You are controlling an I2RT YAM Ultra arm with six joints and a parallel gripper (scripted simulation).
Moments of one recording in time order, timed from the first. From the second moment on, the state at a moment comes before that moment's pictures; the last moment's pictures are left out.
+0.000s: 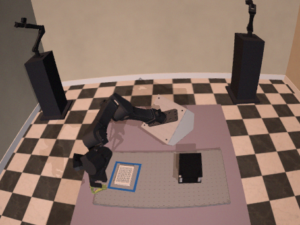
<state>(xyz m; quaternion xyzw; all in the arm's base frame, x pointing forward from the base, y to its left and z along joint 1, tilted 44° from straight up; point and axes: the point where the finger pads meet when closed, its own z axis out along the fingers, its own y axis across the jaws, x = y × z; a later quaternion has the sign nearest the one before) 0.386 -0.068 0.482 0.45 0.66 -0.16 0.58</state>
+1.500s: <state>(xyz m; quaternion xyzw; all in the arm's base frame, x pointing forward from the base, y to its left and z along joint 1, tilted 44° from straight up) 0.312 -0.117 0.291 0.09 0.91 -0.25 0.31</state>
